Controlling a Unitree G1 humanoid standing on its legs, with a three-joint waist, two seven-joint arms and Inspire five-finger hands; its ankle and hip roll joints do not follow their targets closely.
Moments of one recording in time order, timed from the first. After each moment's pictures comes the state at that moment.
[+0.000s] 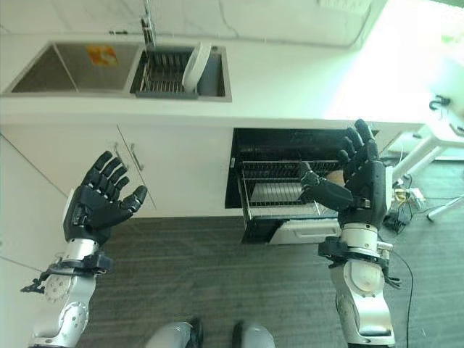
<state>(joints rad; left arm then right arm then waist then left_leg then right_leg) 0.07 0.41 0.05 -0.13 -0.58 -0.20 0.01 0.04 -0.40 -0.14 -0.30 0.40 -0.13 -0.27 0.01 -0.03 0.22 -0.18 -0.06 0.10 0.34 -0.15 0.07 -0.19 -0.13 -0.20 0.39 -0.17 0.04</state>
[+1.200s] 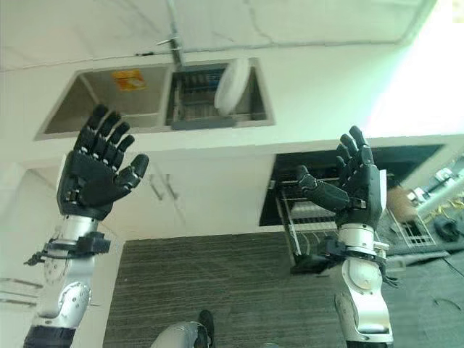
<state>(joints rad) -0.06 0.42 0.05 -0.20 -0.69 -0.29 -0.09 0.02 -0.38 -0.12 -0.28 0.40 -0.06 -0.26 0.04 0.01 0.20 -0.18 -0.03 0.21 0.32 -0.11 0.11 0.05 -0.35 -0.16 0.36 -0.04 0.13</state>
